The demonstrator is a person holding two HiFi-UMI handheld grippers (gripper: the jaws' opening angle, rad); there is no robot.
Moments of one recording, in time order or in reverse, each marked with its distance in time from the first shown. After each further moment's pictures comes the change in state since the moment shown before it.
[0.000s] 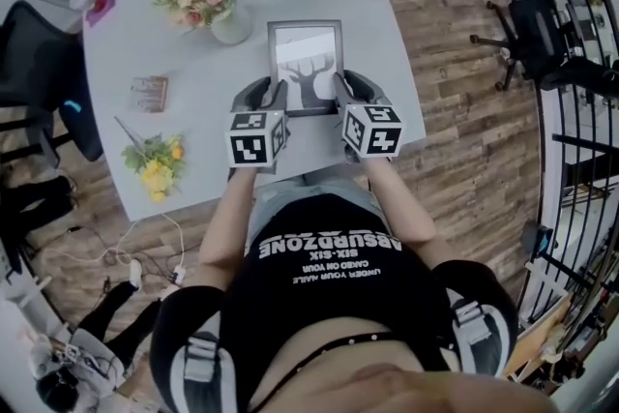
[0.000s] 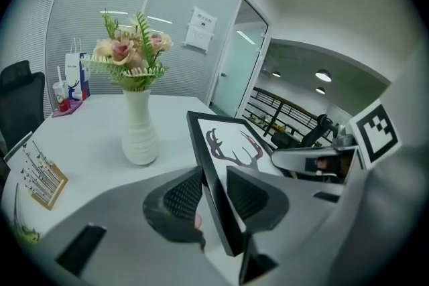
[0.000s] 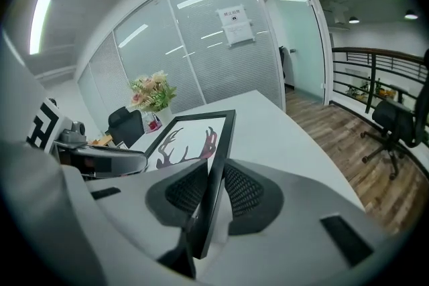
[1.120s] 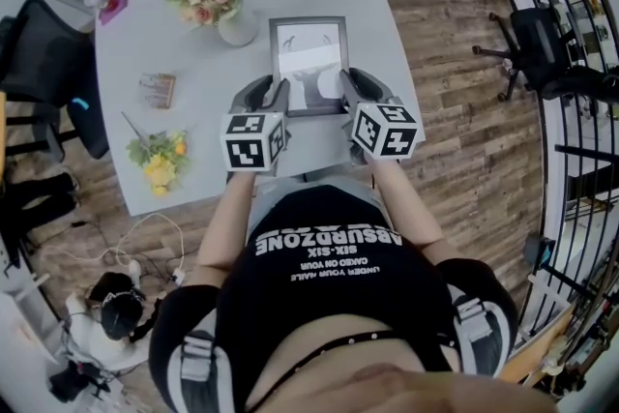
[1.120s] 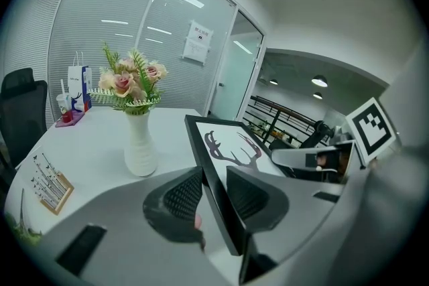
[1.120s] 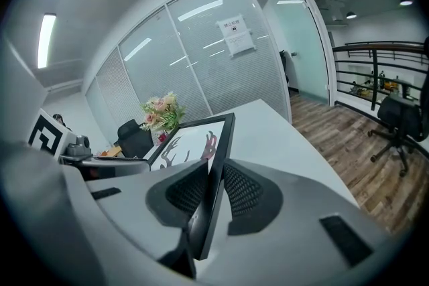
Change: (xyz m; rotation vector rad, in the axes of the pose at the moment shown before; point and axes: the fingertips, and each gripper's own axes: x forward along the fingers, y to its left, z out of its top) left arm -0.037 -0.021 0.029 0.015 -0.089 -0.005; right arm -0.037 0.010 0.034 0.044 -0.069 0.067
